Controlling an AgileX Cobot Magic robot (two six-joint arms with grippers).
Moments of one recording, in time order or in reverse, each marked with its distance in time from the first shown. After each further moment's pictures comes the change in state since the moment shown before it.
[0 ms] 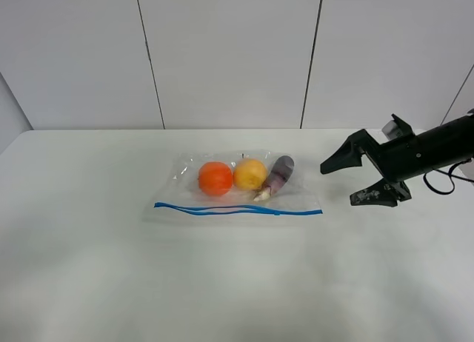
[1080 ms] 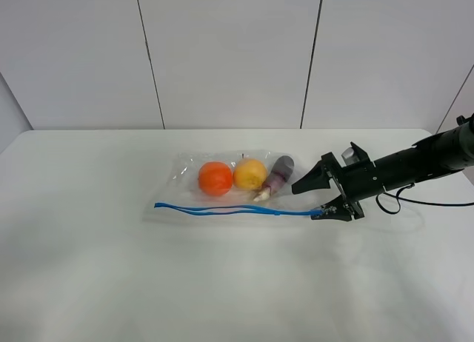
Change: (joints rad) left arm 0.000 0.000 0.000 0.000 0.000 0.000; right arm 0.083 0.292 -0.086 0.183 0.064 -0.193
